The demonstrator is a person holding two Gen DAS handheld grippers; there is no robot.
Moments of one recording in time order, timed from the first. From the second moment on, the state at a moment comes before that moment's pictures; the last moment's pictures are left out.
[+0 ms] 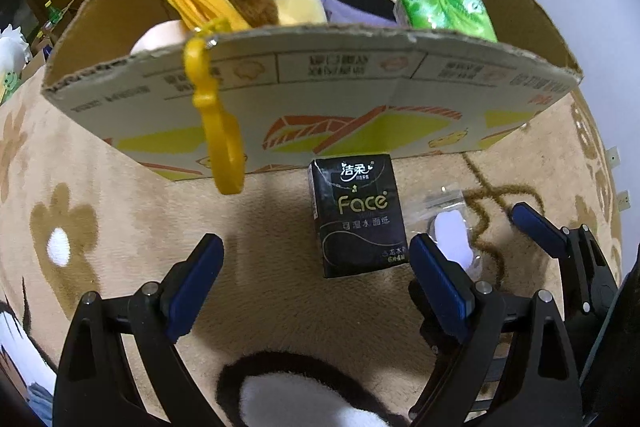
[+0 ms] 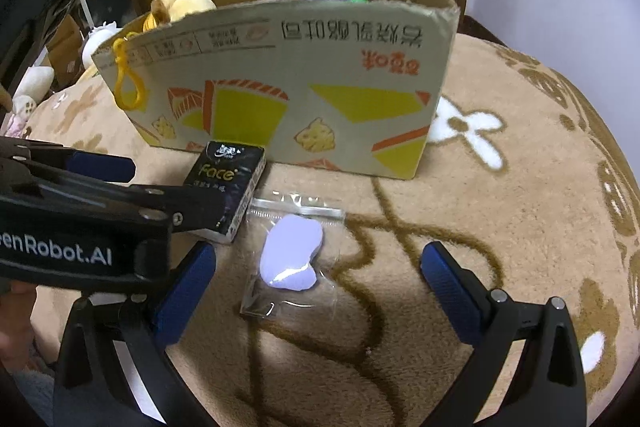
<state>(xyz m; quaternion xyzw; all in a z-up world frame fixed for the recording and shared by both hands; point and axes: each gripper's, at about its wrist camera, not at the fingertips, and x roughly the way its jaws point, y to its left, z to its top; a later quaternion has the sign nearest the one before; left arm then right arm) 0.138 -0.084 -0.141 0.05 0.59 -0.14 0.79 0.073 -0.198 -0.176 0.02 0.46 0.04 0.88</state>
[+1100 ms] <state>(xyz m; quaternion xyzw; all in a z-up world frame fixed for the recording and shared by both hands) 0.142 -0.090 -0.164 0.03 0.60 -0.13 0.79 0.074 -0.205 -0.178 0.01 0.47 0.02 0.88</state>
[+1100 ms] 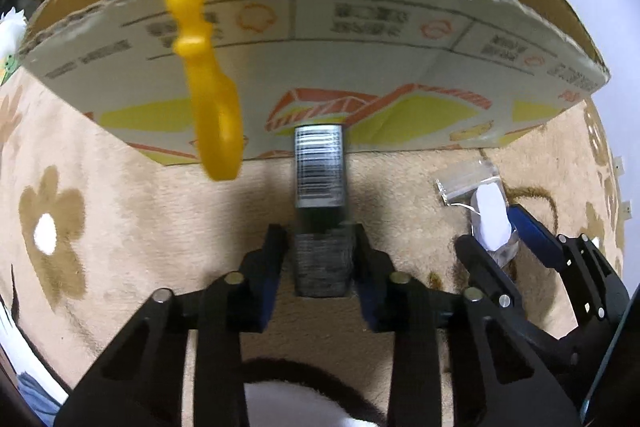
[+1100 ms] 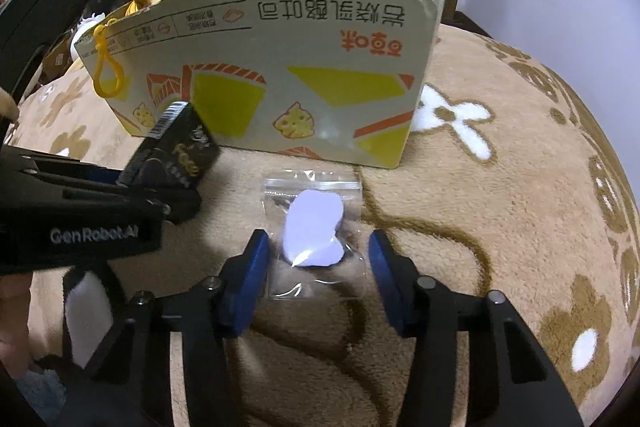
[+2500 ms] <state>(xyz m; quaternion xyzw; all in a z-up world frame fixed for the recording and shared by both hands) 0.060 -0.053 -0.008 0.04 0.33 -0.09 0.94 0.044 -0.215 -0.033 0.02 0.25 0.04 0.97</state>
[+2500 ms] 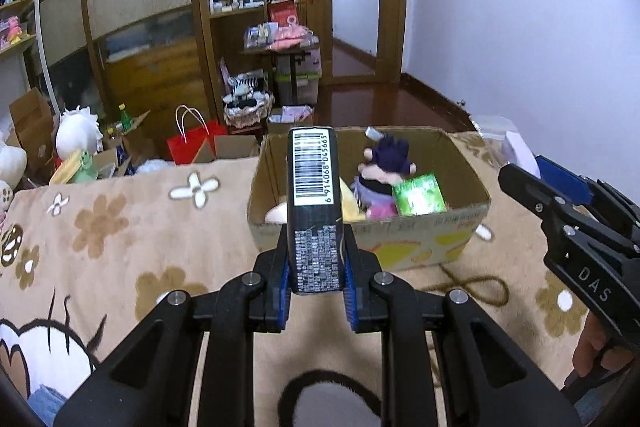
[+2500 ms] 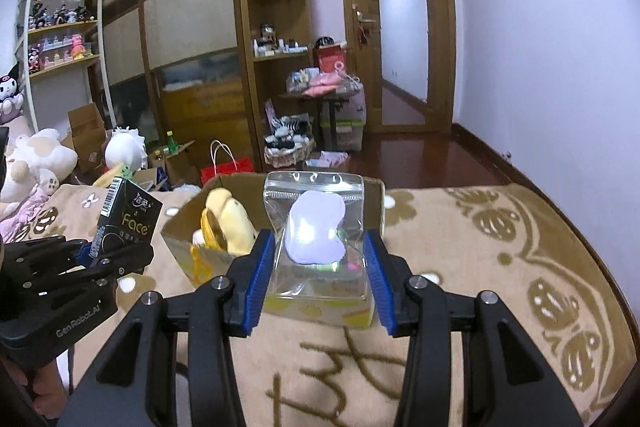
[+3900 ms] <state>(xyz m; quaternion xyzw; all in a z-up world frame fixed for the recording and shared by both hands) 0.154 -0.092 -0.034 0.10 0.34 -0.12 0.93 0.140 -0.233 -0.079 0.09 0.28 0.11 0.95</state>
